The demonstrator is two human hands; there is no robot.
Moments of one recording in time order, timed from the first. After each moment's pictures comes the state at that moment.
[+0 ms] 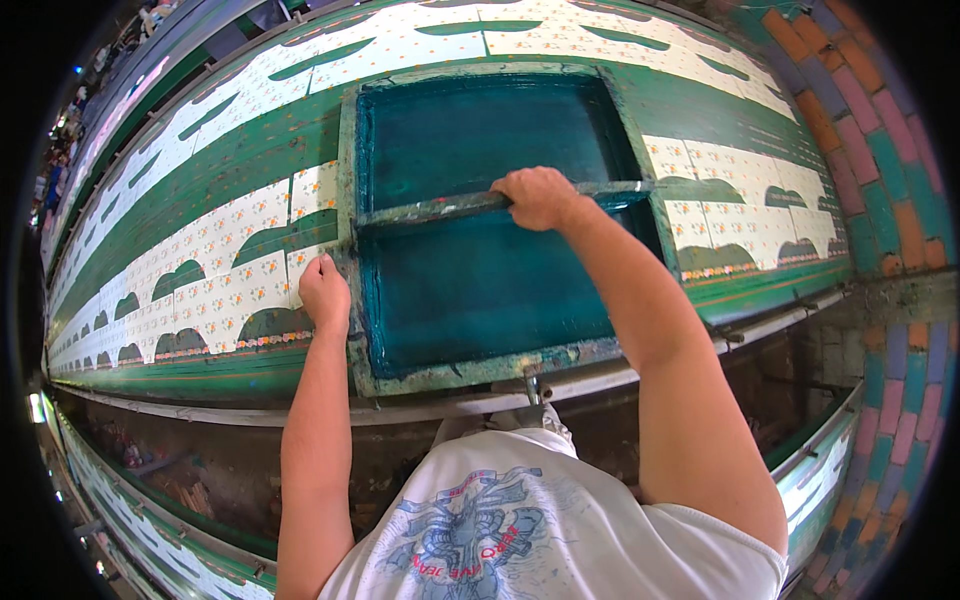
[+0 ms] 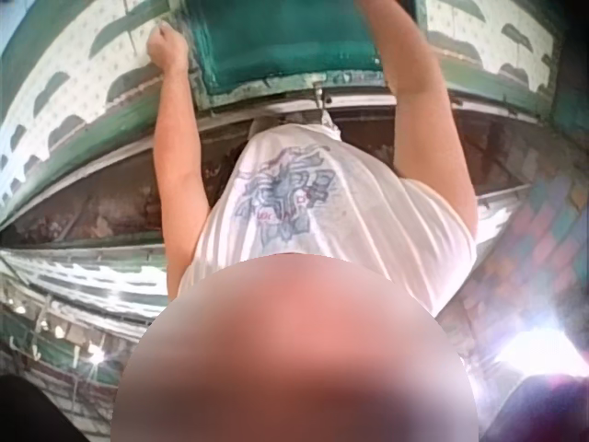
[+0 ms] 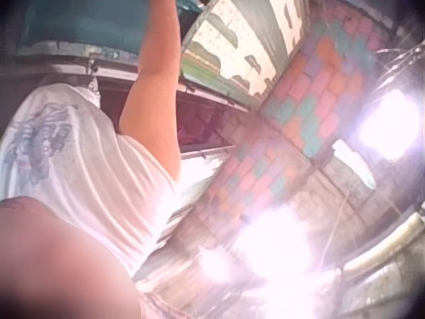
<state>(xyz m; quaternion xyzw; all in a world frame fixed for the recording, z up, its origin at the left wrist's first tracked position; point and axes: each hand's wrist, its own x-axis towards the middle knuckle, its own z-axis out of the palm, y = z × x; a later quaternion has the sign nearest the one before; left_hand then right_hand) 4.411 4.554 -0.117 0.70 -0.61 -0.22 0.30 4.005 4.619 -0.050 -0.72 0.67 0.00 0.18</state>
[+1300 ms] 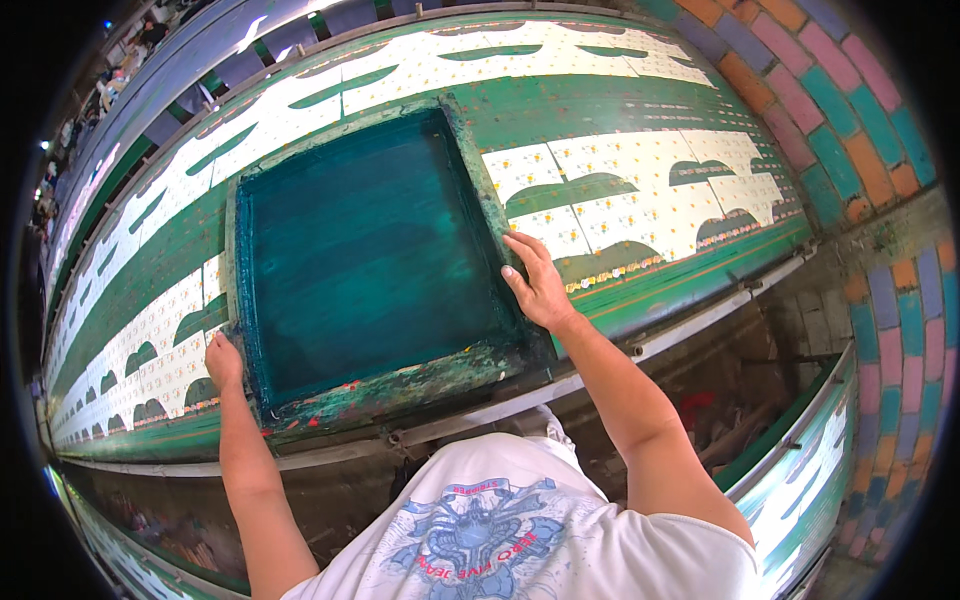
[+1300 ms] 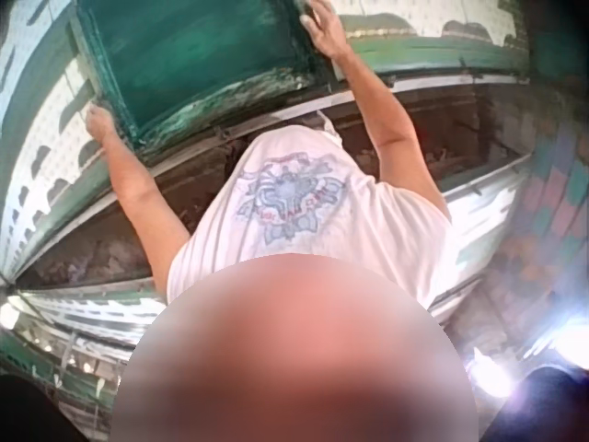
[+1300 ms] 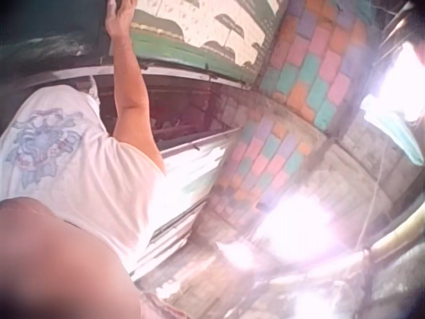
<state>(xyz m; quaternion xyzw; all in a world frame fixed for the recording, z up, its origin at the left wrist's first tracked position) 4.417 4.539 -0.140 0.74 -0.65 -0.03 0.16 3.814 4.885 -0.113 -0.53 0.72 -0.43 0.14</state>
